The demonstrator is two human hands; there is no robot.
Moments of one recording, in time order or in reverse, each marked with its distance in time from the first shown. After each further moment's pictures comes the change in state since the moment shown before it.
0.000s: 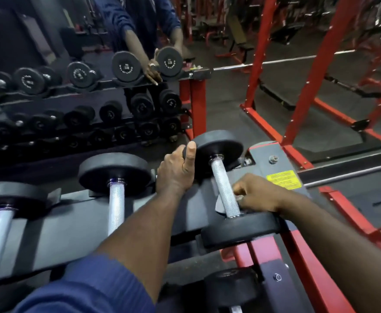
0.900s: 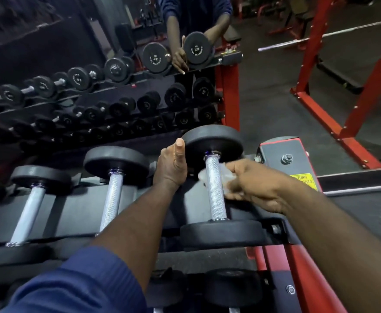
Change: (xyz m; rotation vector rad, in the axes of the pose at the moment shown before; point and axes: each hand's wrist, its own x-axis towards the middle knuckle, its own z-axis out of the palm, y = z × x) left_hand -0.004 0.017 0.011 -0.010 0.097 -0.082; right_hand 0.001 -0.013 -0.028 0.975 -0.365 0.061
